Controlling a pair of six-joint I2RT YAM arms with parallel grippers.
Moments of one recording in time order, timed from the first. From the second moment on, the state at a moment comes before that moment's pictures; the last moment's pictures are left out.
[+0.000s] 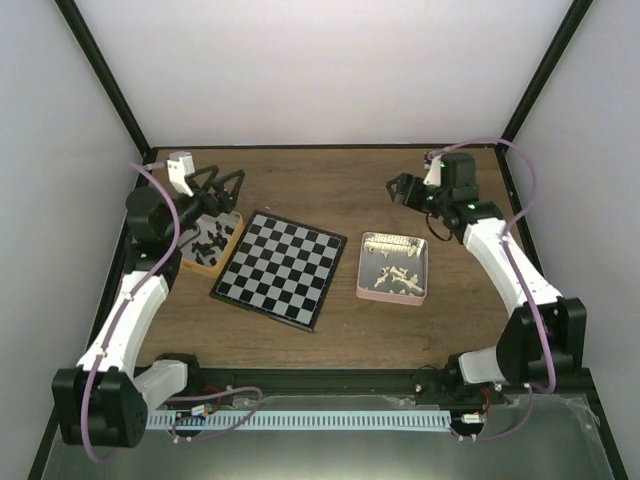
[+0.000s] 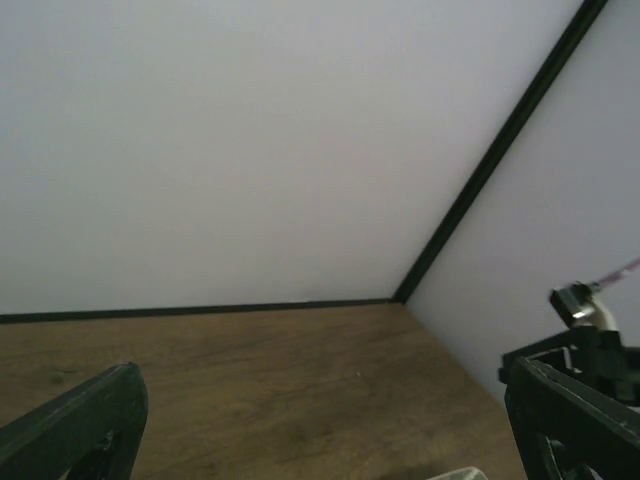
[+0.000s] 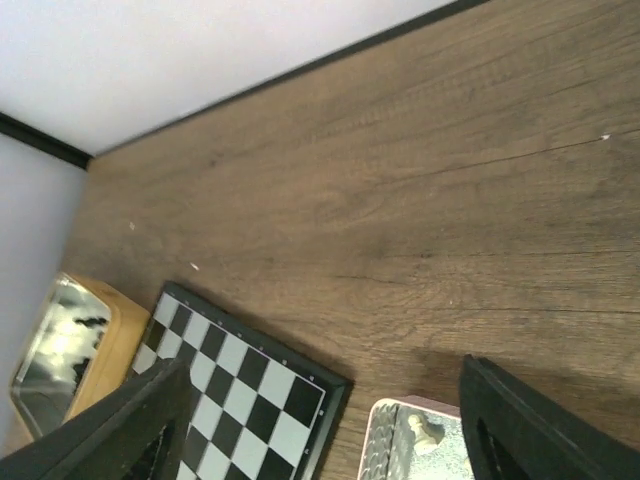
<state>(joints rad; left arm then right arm) -0.05 1.02 0.79 0.30 0.55 -0.47 0.15 1.34 1.11 -0.35 -0.35 0.48</state>
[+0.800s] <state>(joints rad) -0.05 1.11 0.86 0.16 0.54 -0.47 0.33 1.61 1.19 -0.58 -0.04 0.44</state>
